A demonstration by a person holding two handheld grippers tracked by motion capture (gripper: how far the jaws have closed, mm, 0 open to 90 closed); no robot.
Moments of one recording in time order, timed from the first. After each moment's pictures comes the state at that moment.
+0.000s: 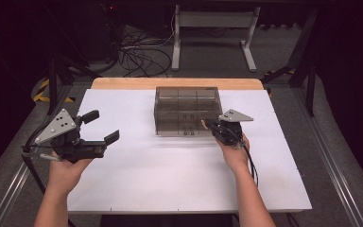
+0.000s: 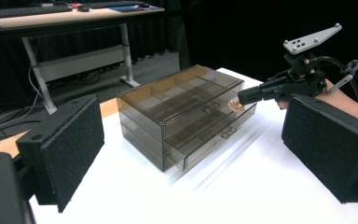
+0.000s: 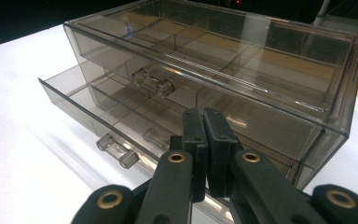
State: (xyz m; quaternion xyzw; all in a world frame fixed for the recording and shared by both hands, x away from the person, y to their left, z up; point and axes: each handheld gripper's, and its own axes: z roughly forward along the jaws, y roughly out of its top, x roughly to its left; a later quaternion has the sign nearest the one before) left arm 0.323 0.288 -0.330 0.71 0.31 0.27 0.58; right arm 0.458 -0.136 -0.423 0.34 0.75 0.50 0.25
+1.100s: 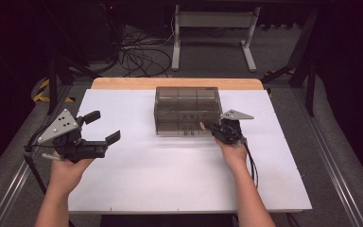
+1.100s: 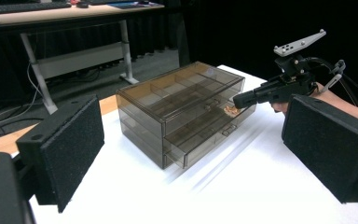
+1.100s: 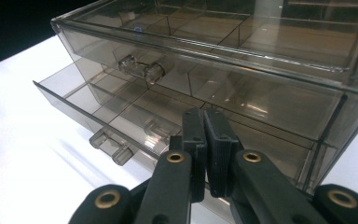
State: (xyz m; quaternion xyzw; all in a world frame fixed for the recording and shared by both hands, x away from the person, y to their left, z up) left arm 0.325 0.287 -0.333 0.71 0.31 0.27 0.58; right arm 0.473 -0.141 -0.438 0.37 0.74 0.52 0.19
